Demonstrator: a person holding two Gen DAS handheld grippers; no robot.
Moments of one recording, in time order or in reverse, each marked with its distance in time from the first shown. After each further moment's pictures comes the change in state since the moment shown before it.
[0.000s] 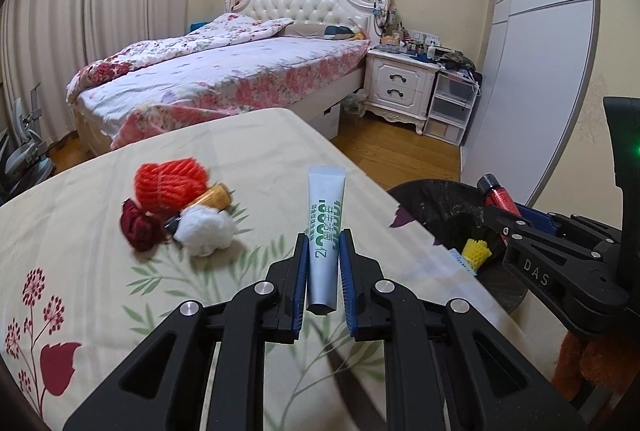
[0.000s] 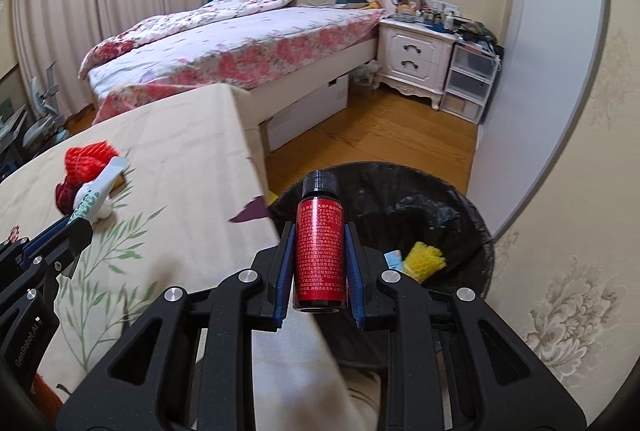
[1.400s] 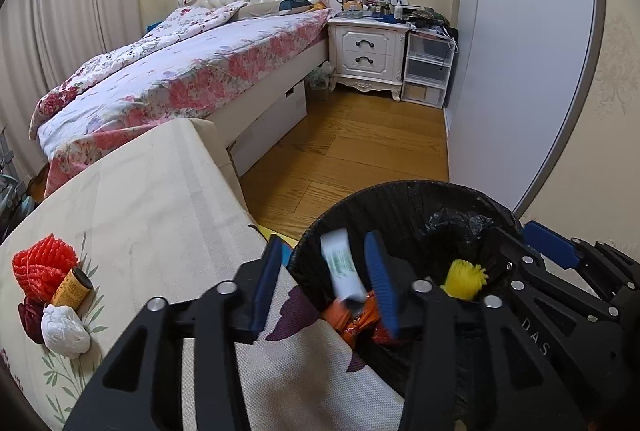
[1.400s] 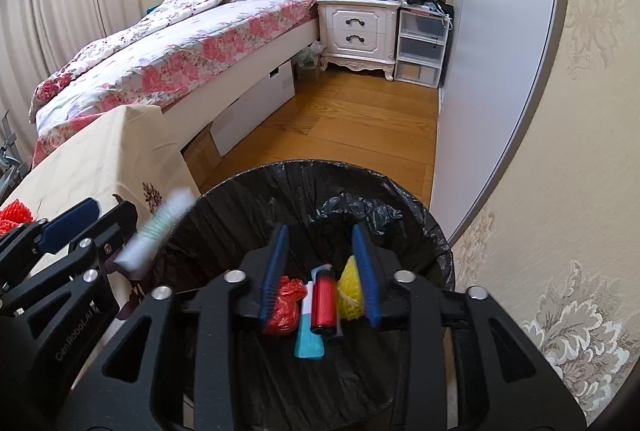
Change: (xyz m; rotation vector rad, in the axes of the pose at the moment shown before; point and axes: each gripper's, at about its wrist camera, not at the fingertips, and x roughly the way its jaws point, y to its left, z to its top) left arm 0.115 -0.085 0.040 0.134 0.097 -0.027; right arm 0.069 -0.083 0.008 0.173 0.045 -0.095
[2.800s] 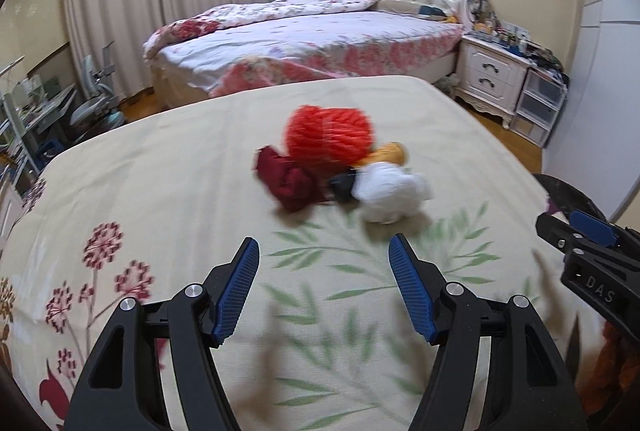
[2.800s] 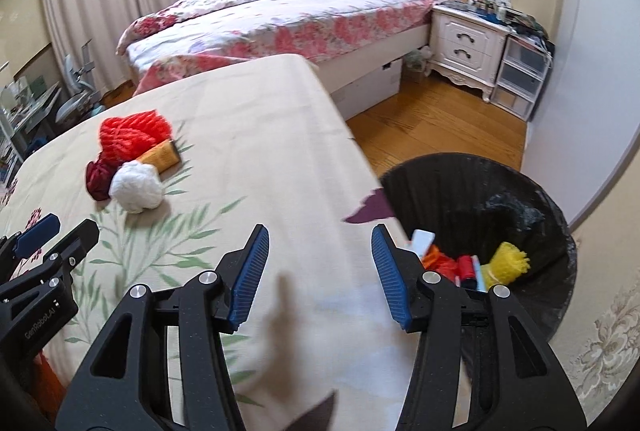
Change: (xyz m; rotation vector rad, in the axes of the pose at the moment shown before) left arm -0.106 0.175 -0.104 -0.303 0.019 0.315; right arm -0.051 0.160 -0.042 -0.282 0.042 0.273
